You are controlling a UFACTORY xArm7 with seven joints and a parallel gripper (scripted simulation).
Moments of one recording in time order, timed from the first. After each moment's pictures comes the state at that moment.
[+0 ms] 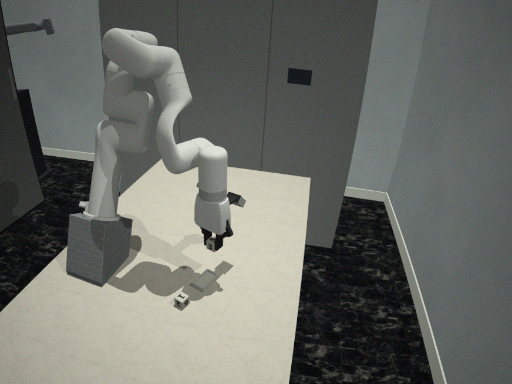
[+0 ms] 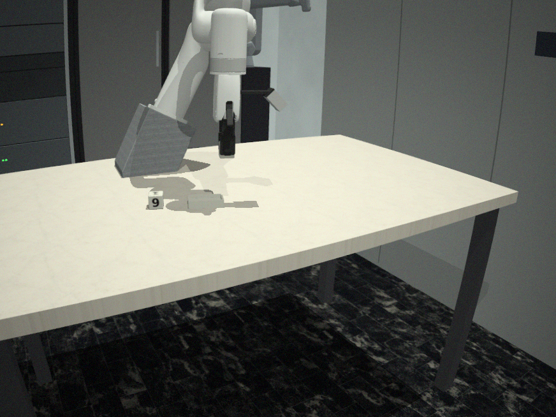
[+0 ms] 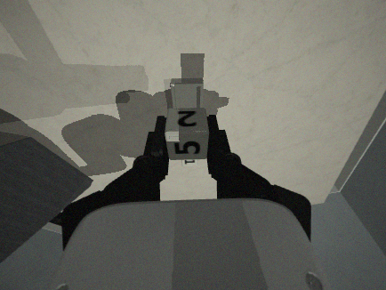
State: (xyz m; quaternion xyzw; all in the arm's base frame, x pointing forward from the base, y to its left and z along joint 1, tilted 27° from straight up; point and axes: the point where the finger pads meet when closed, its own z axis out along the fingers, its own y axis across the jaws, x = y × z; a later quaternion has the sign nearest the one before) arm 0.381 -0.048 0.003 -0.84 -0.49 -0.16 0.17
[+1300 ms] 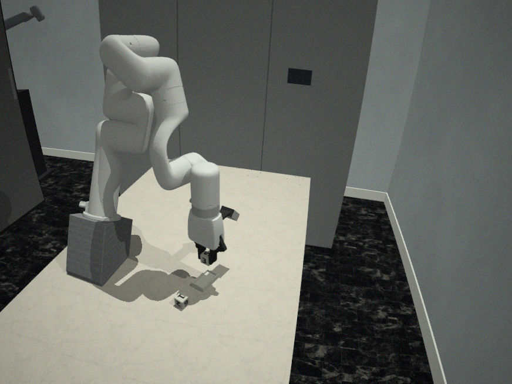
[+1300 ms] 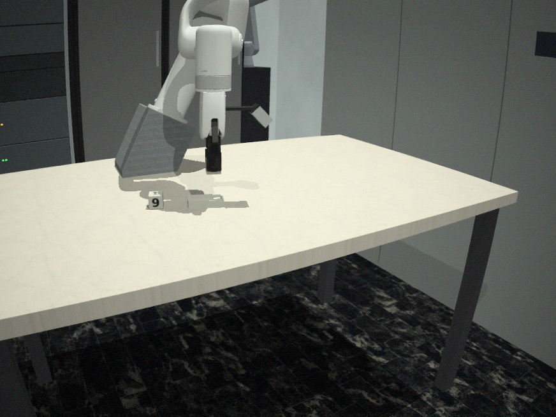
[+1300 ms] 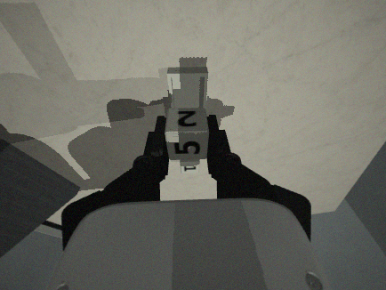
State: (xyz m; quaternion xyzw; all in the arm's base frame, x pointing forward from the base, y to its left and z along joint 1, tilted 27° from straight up) arm 0.370 -0.055 -0.041 -0.84 -0.50 -0.16 0.17
